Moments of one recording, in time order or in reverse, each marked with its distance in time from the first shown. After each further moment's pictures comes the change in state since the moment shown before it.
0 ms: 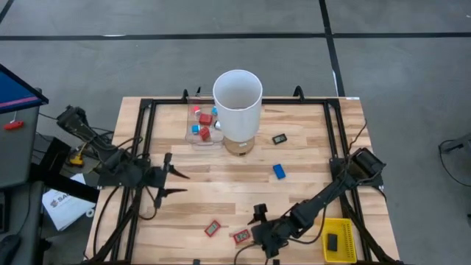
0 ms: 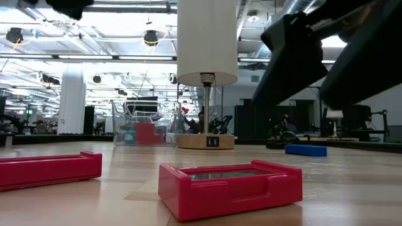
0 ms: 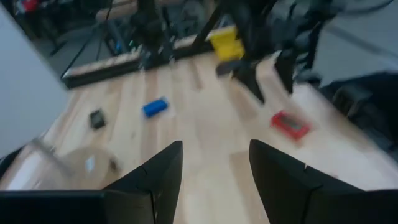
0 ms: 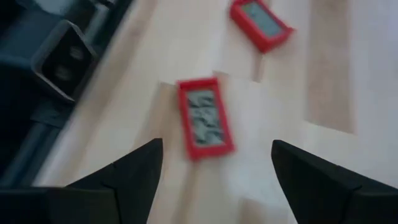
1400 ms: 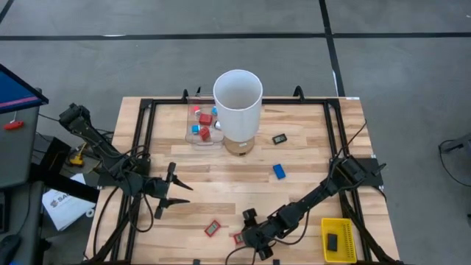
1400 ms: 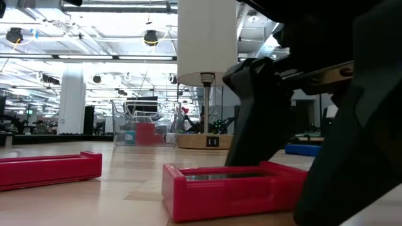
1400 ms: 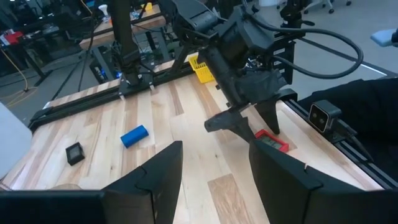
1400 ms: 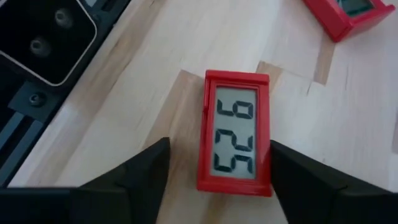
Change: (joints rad) left arm -0.085 0.131 0.000 0.216 -0.004 0.082; right arm -0.072 0.173 0.103 0.024 -0.189 -0.114
